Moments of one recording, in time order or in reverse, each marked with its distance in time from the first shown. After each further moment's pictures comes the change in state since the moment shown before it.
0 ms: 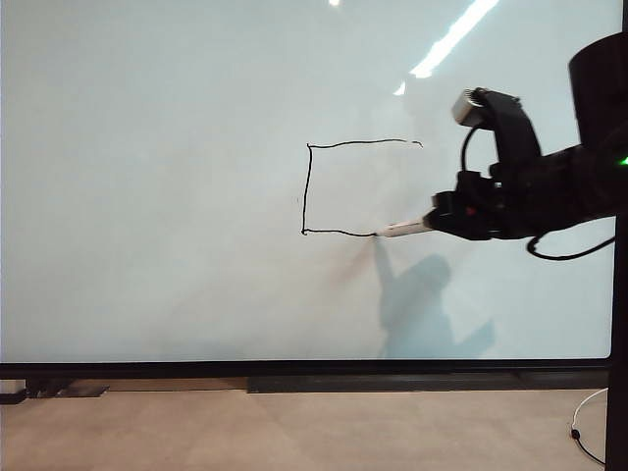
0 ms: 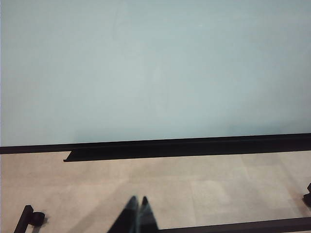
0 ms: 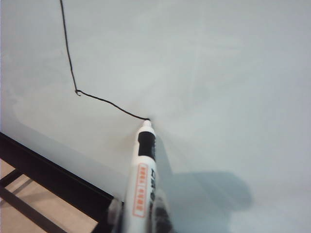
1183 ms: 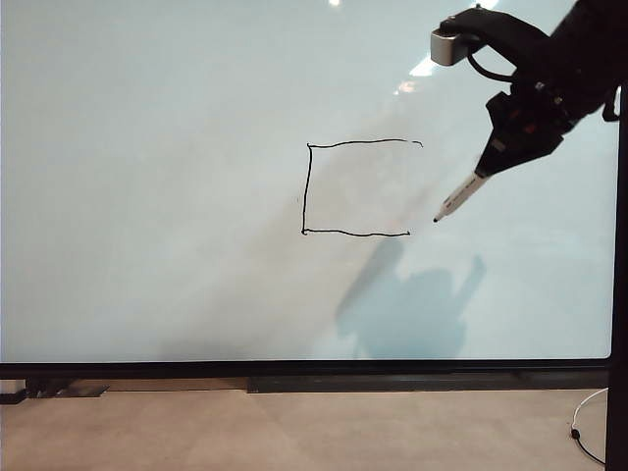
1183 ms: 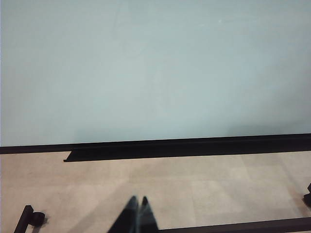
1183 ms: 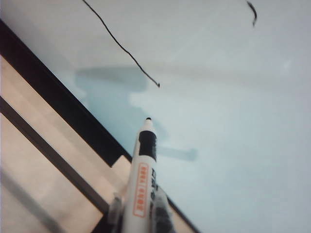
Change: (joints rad) left arm 0.000 0.000 0.000 0.000 0.000 0.000; right arm 0.116 -0.485 0.232 -1.110 0.326 -0.587
